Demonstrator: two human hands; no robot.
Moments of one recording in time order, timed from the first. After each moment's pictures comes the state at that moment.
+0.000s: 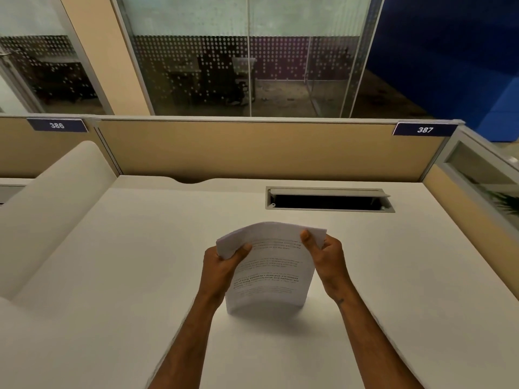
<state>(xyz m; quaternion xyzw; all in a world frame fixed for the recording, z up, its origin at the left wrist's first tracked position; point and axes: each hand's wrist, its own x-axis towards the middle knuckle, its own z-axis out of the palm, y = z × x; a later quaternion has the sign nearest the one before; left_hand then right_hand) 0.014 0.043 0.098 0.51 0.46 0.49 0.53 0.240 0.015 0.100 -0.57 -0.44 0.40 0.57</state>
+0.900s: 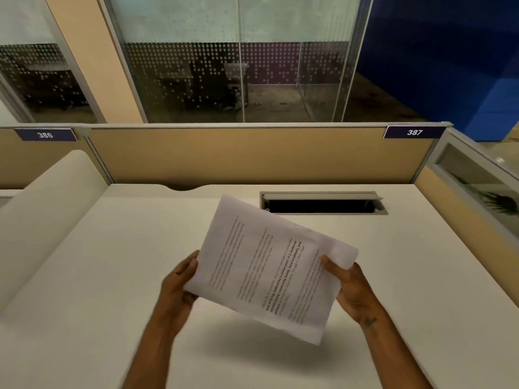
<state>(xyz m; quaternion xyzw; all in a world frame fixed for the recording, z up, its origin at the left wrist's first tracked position) -0.053 0.052 0.066 0.35 0.45 0.50 0.66 0.294 -0.014 0.078 -0.49 -0.33 0.55 0.59</state>
